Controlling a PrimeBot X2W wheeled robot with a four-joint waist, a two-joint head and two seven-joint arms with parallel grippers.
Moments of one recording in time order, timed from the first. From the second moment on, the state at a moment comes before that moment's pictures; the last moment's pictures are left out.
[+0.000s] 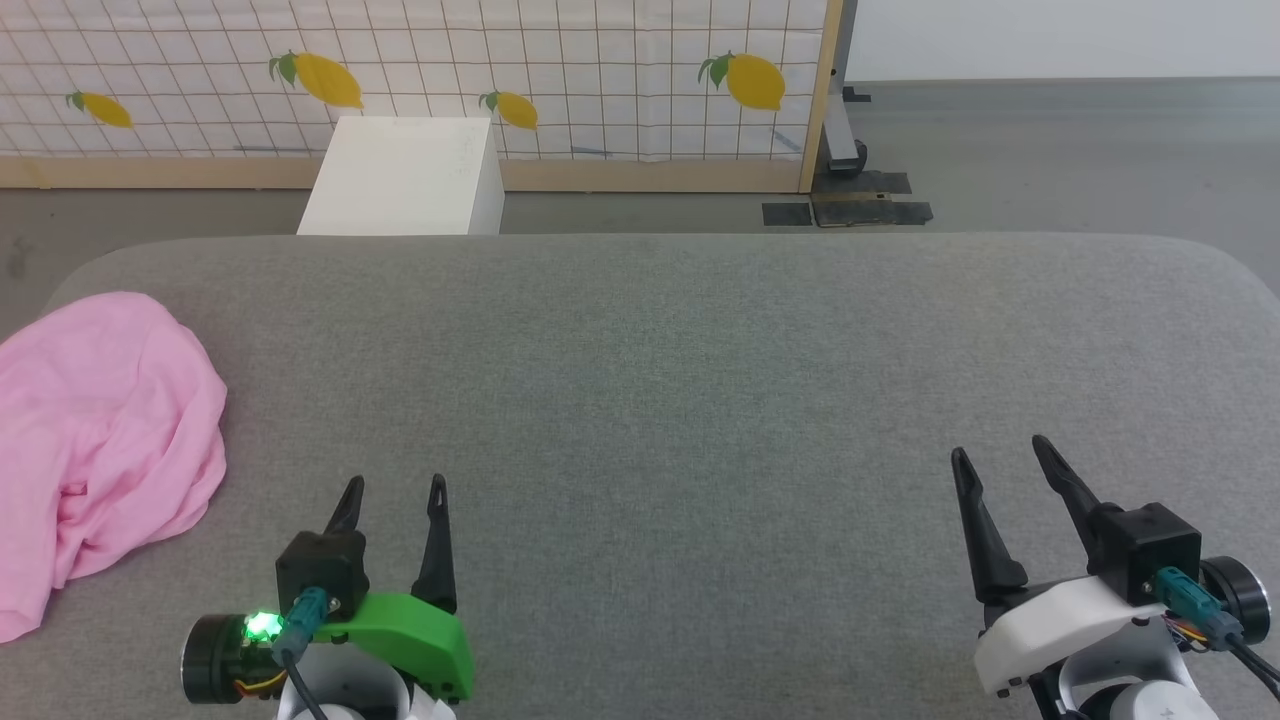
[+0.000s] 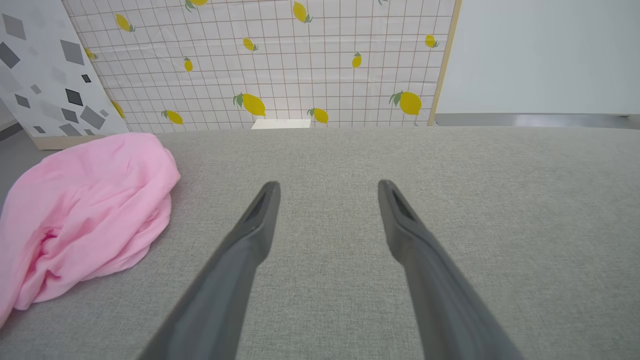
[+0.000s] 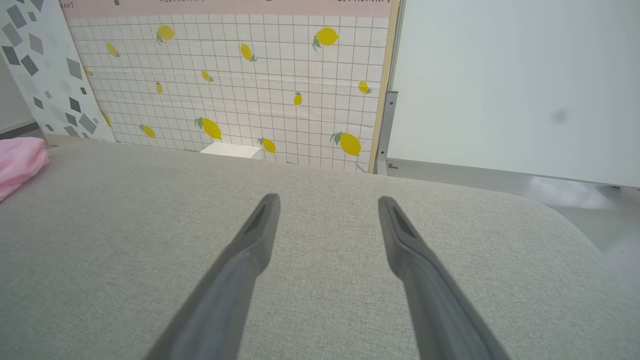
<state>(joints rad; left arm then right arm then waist) 0.01 0.06 -0.05 0.04 -0.05 0.03 -0.05 0.02 -0.05 -0.01 0.01 0.03 0.13 -0.05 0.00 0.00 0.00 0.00</state>
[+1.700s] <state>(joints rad) -0.01 0.06 -0.10 0.09 -0.15 0.06 -0.16 0.00 -0.05 -0.03 0.05 0.10 0.13 -0.16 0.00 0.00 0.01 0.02</state>
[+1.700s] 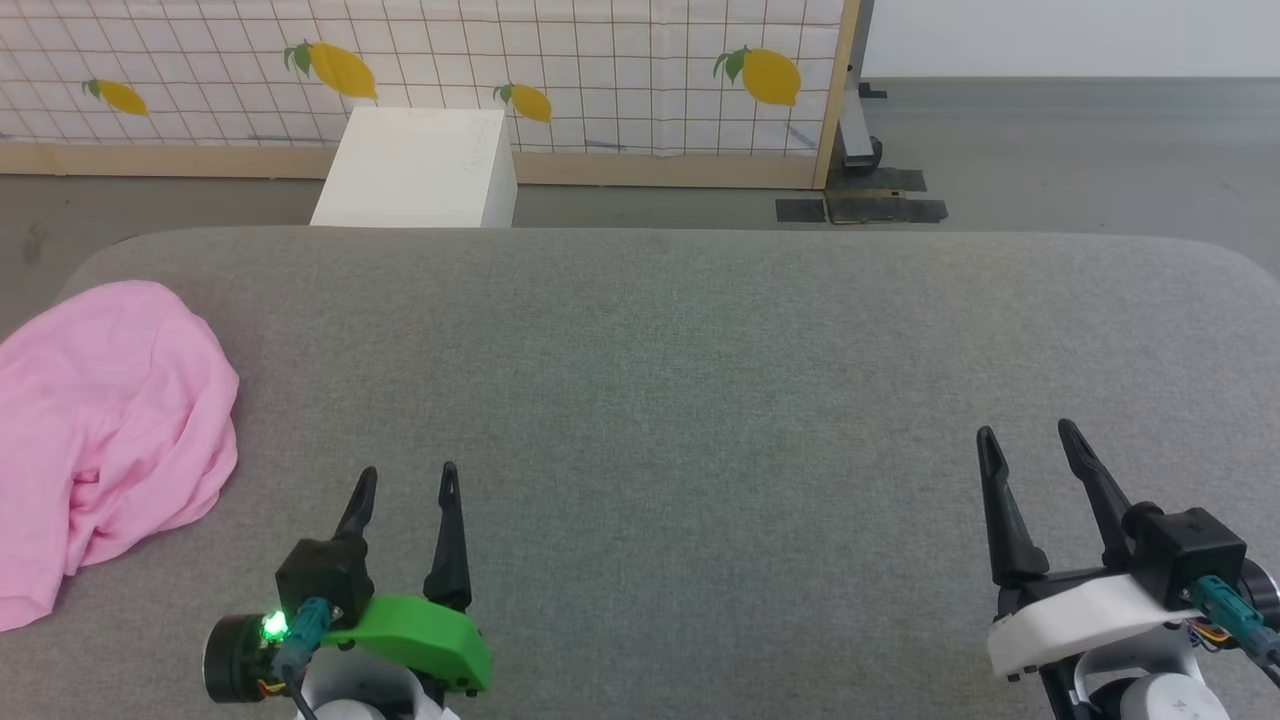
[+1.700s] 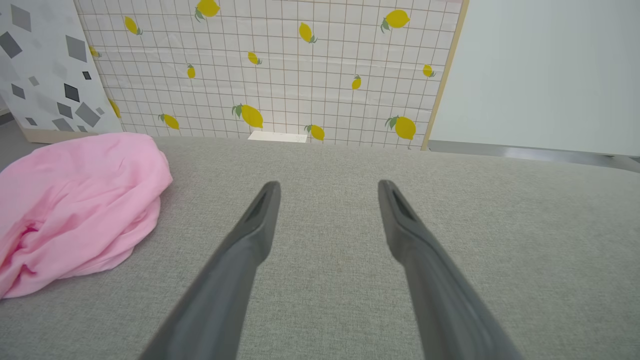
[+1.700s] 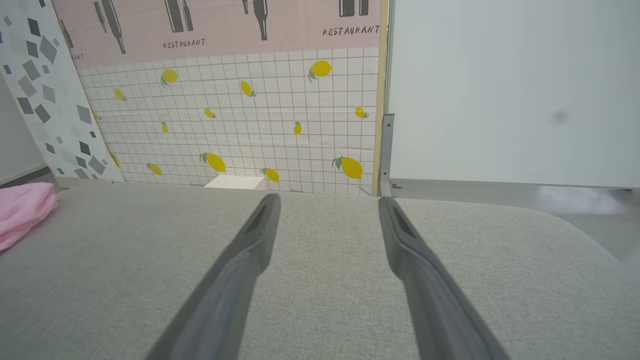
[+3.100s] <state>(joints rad) -0.04 0.07 -0.10 0.12 -0.22 0.12 -0.24 -0.01 -0.05 -0.03 0.10 0.13 0.13 -0.24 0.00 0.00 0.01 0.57</state>
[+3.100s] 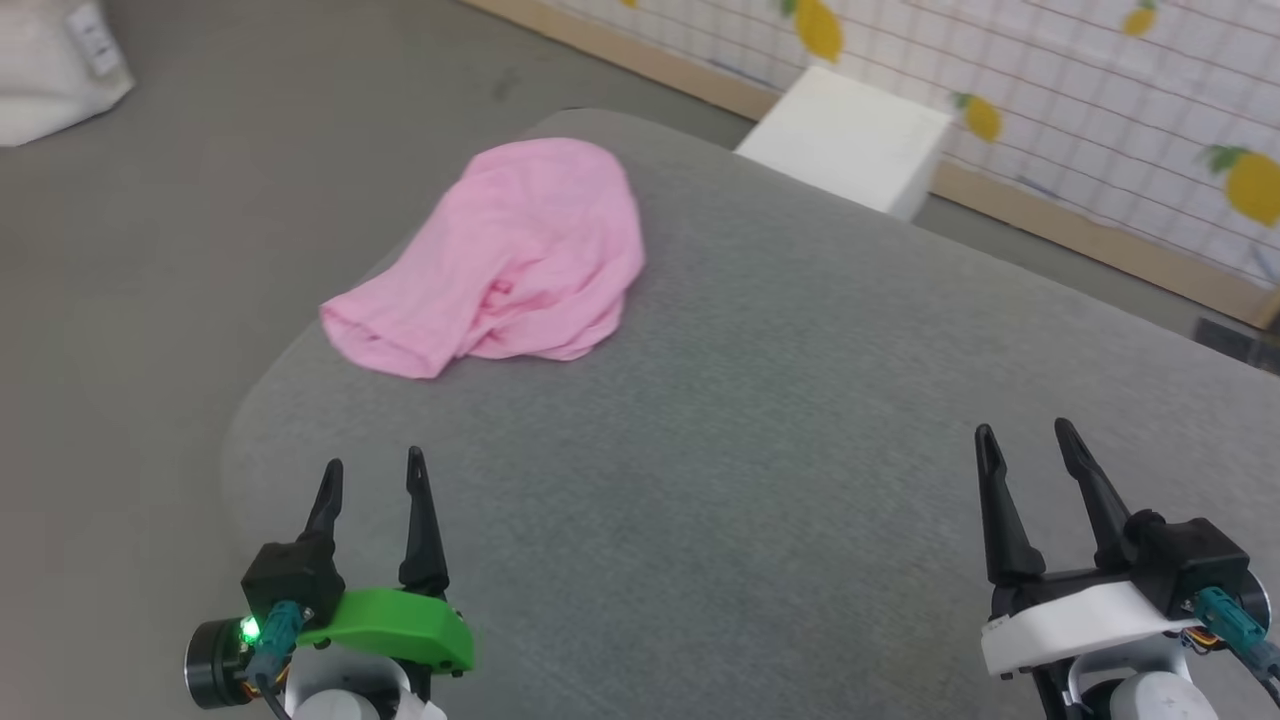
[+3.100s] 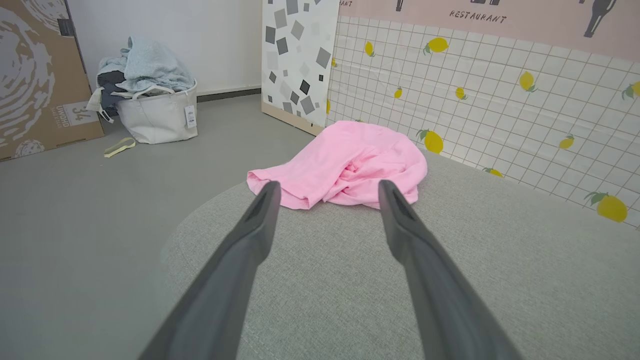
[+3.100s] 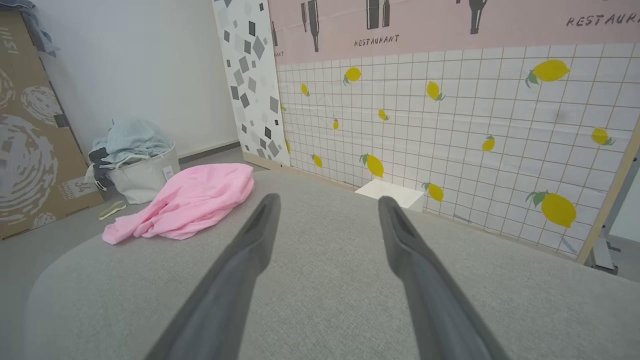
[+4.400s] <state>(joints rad) -0.74 0.37 0.23 0.49 -0.66 0.13 0.37 -0.26 -0.05 -0.01 -0.06 0.07 0.13 -0.19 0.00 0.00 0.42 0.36</state>
